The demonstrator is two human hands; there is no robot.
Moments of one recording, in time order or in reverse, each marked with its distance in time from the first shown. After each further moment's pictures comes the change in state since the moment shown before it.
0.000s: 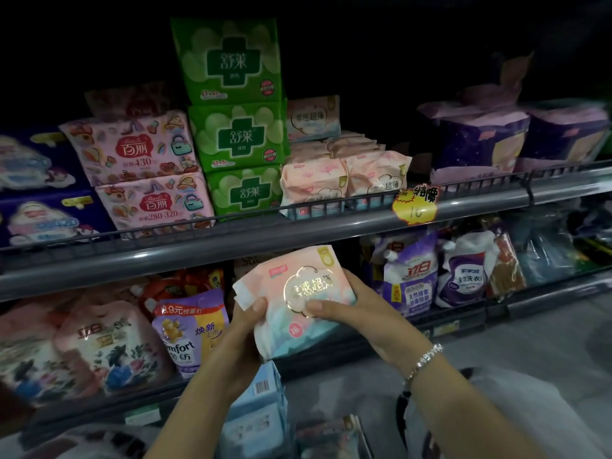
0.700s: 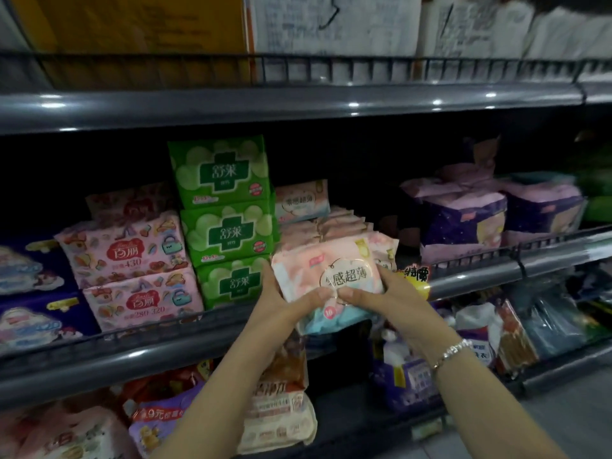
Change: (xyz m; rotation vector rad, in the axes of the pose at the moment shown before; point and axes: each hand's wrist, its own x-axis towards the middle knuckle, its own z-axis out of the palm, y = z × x) left_hand 0.101 0.099 0.093 0.578 0.068 0.319; right_hand 0.055 -0.093 -0.084 -0.054 0.227 -0.220
